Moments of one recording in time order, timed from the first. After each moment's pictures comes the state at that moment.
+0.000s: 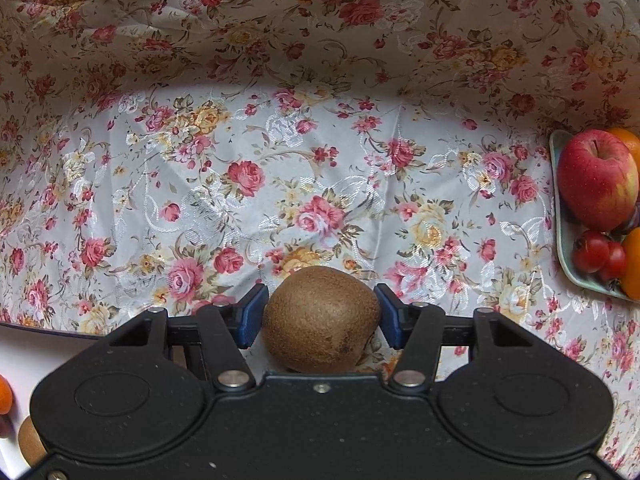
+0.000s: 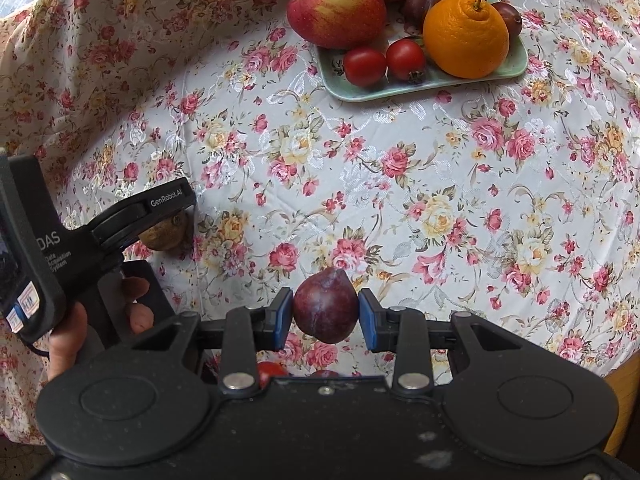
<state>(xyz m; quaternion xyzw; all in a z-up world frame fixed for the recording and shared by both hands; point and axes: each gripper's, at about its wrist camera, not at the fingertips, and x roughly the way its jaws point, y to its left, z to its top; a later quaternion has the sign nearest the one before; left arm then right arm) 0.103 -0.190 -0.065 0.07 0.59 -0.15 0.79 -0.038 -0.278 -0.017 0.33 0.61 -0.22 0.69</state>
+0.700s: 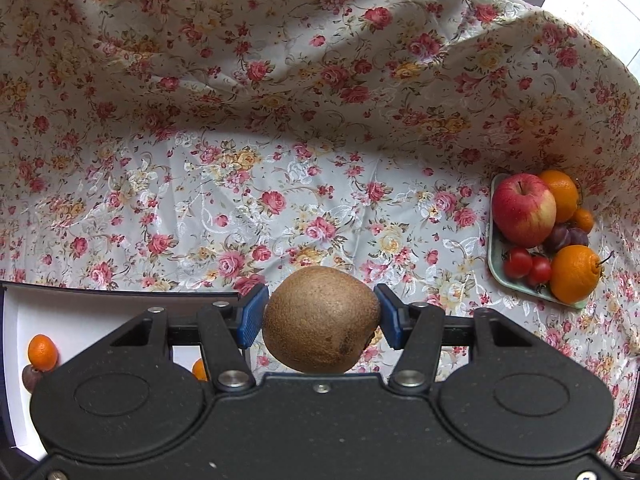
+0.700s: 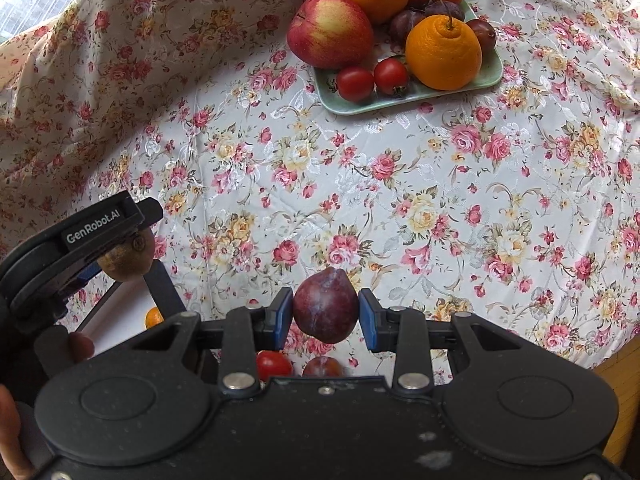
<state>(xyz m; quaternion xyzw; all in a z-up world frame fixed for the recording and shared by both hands) 0.063 -0.163 0.029 0.03 0.56 -0.14 0.82 -0.064 -0.270 0.009 0.33 0.59 -0.23 0.70</state>
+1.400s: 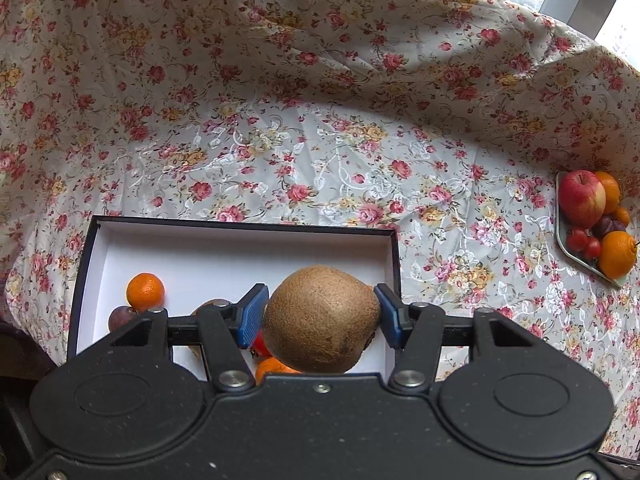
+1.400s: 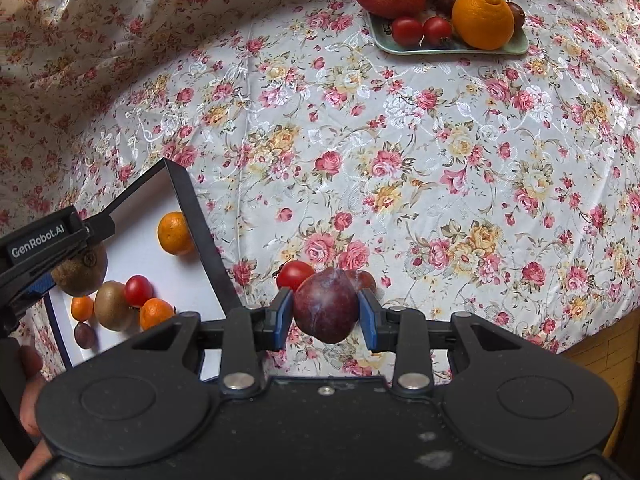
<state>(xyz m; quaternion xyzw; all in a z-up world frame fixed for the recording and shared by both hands) 0.027 -0.046 0.047 0.02 0.55 -0.07 0.83 -0.088 -0.184 0.010 0.28 0.60 -0.21 0.72</state>
